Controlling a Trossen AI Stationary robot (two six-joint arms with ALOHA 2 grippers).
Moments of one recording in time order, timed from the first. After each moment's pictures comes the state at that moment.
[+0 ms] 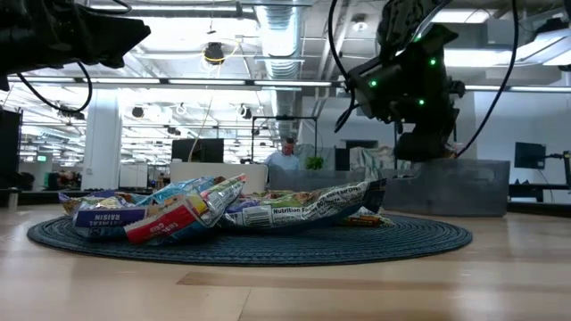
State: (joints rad) left arm 0.16 0.02 0.02 0.32 0.06 0.27; right arm -0.12 1.80 1.15 -1.39 0.74 0.86
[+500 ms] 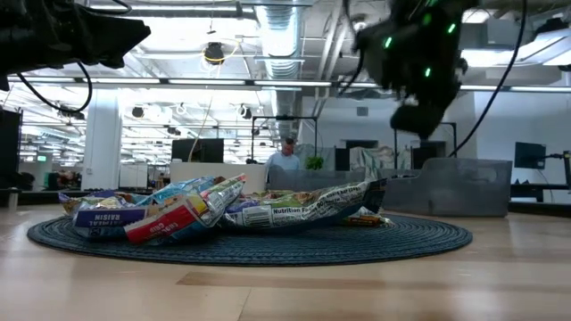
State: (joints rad) left arm 0.15 0.02 0.02 0.32 0.06 0.27; right arm 0.01 1.69 1.19 -1.47 0.85 0.94
